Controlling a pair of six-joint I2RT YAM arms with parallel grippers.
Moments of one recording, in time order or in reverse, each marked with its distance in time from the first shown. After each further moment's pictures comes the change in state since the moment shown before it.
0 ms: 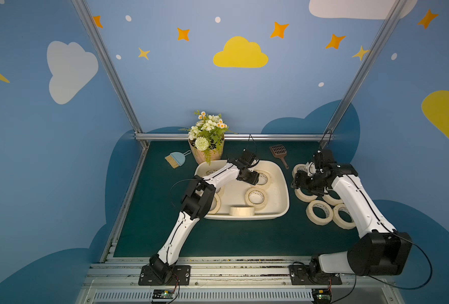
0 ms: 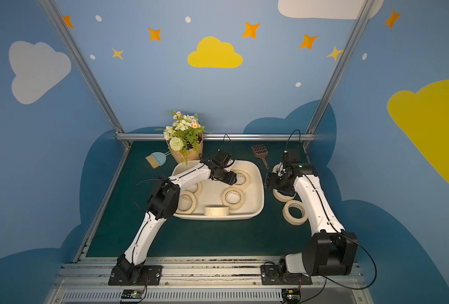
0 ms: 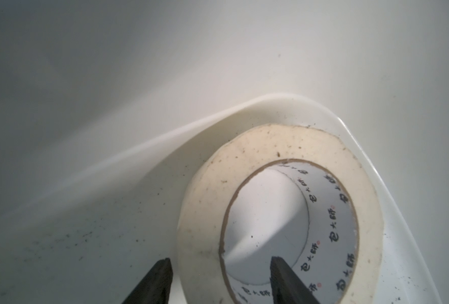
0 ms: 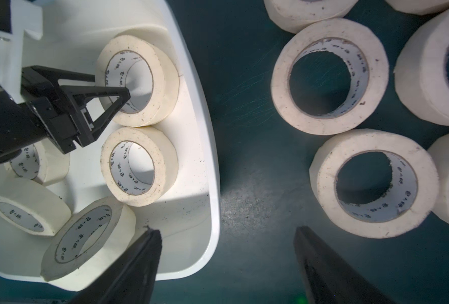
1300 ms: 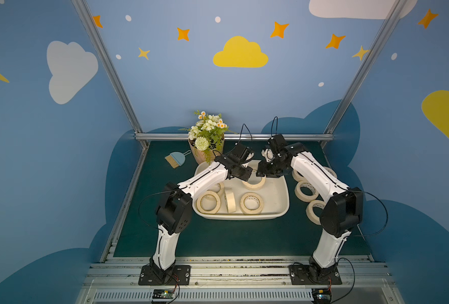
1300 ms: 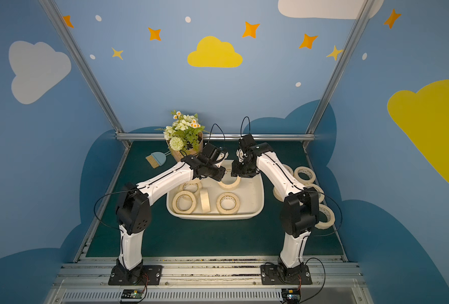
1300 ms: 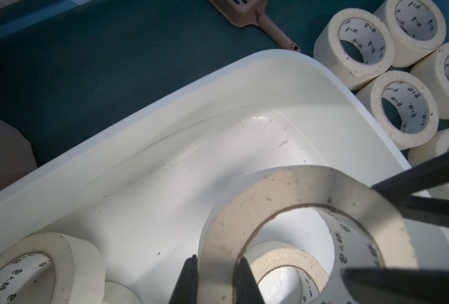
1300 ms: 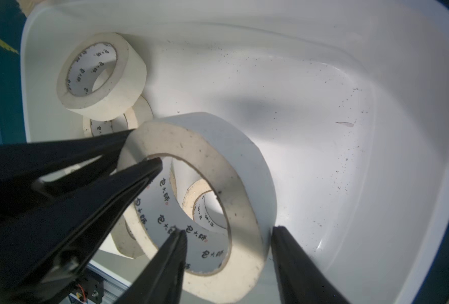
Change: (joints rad) left arm -0.019 -0.443 -0.321 -0.026 -0.148 0.059; right arm 0.330 0.437 0.439 0.024 -0.084 0.035
